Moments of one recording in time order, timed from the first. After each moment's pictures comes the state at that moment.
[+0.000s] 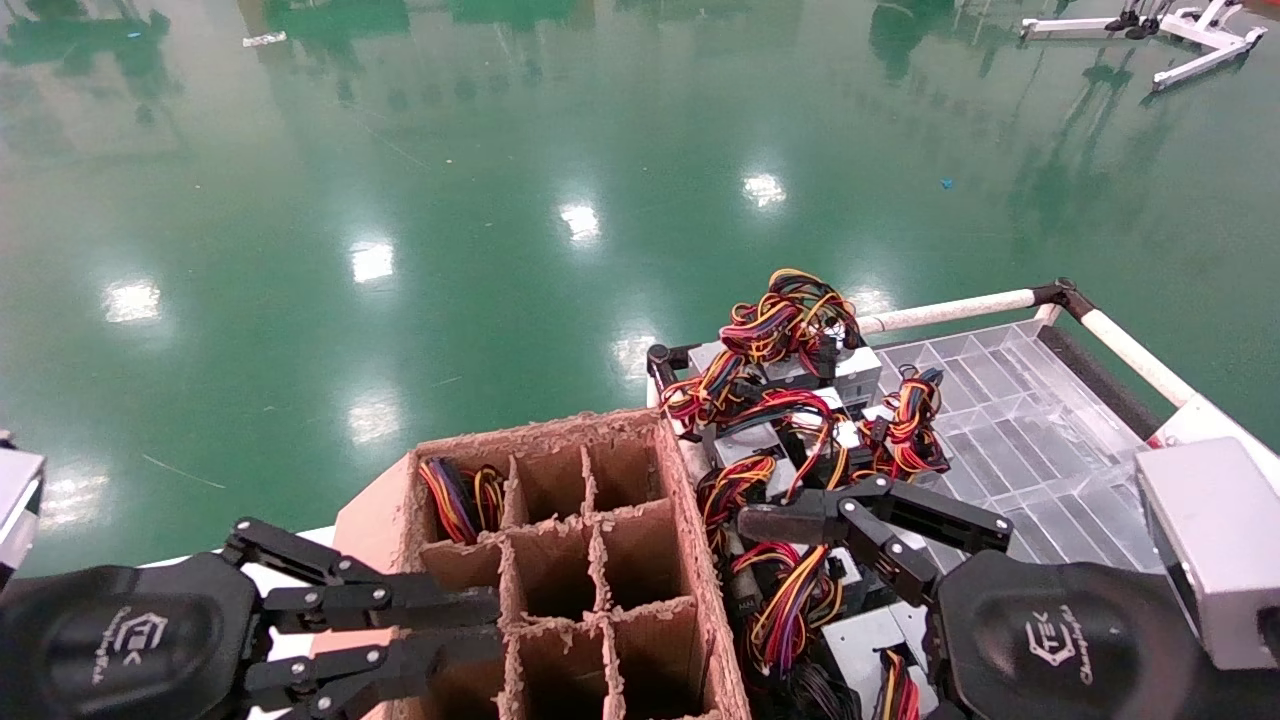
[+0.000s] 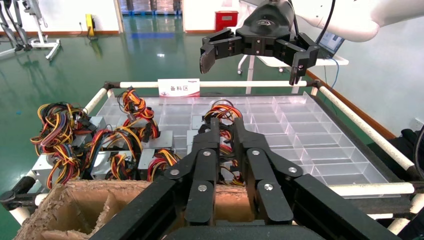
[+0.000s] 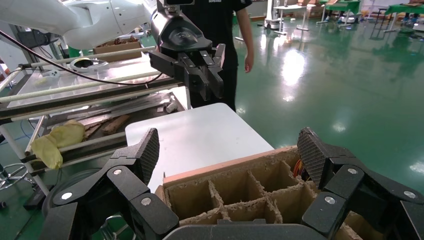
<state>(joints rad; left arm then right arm) -1.08 0.60 0.30 -1.28 0.72 1.49 -0.18 1.08 -0.61 -0.28 1.28 -0.73 -1.49 0.19</state>
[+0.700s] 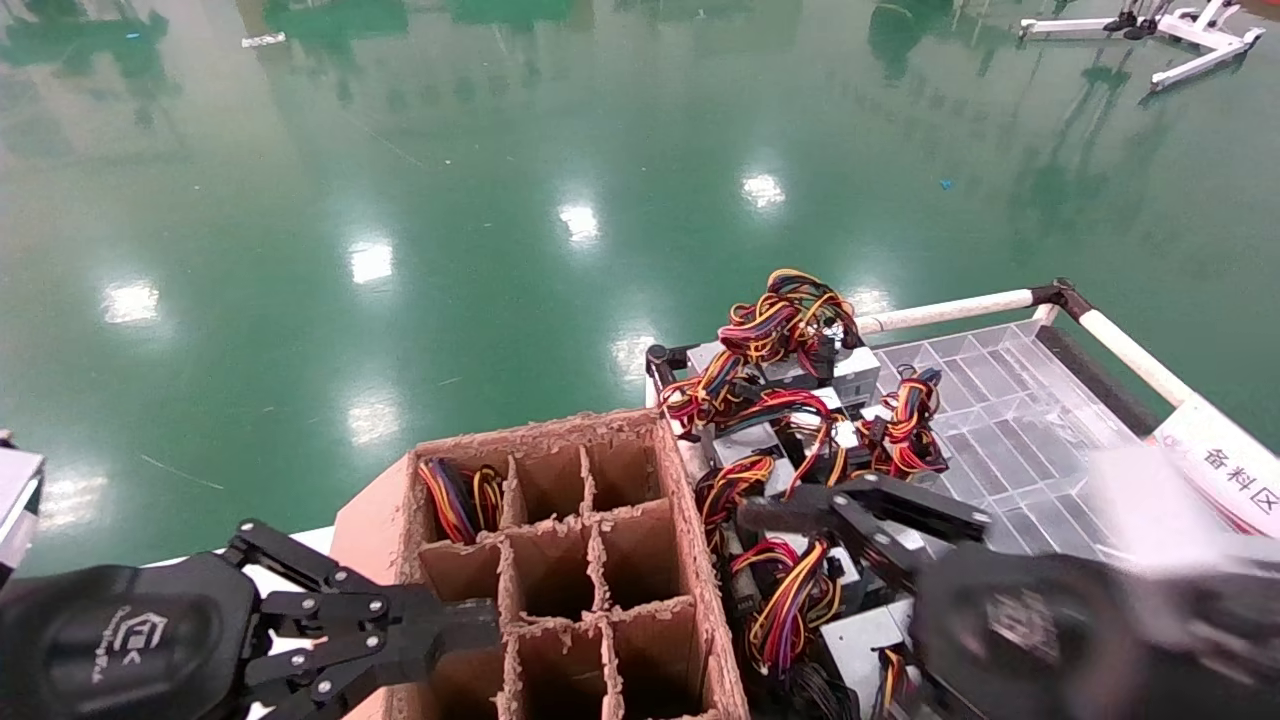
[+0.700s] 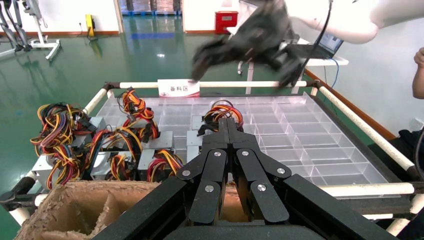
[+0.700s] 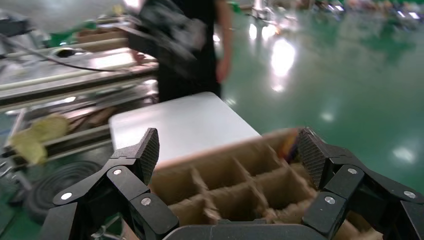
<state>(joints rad) -1.08 0.60 0.30 -1.28 0.72 1.49 -0.18 1.11 -0.69 -0.33 1.19 -0.82 -1.44 0.17</state>
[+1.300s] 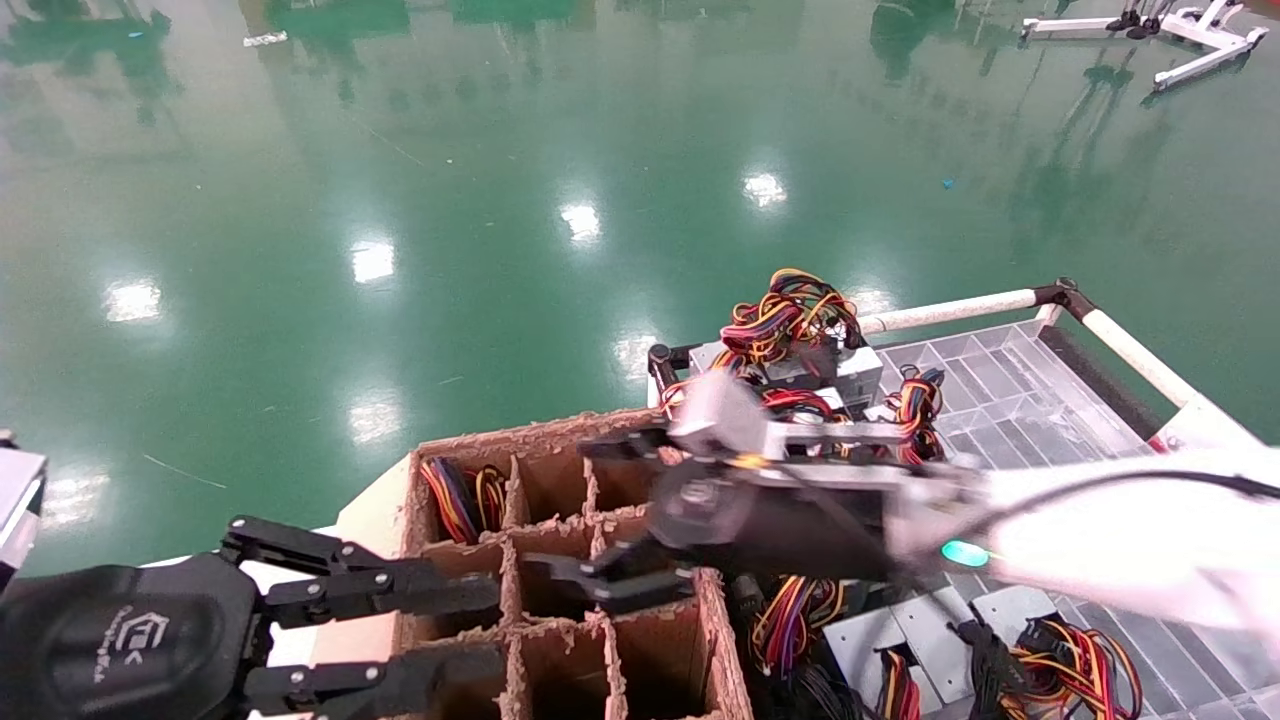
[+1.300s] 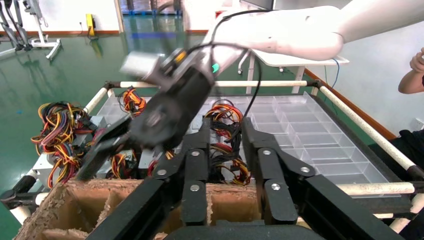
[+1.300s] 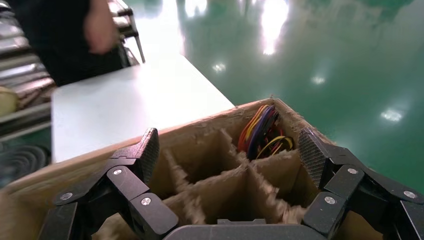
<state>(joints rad) -1.08 0.60 0.30 -1.28 0.72 1.49 -0.18 1.41 -1.12 -0.53 0.72 -1.17 -1.28 0.04</state>
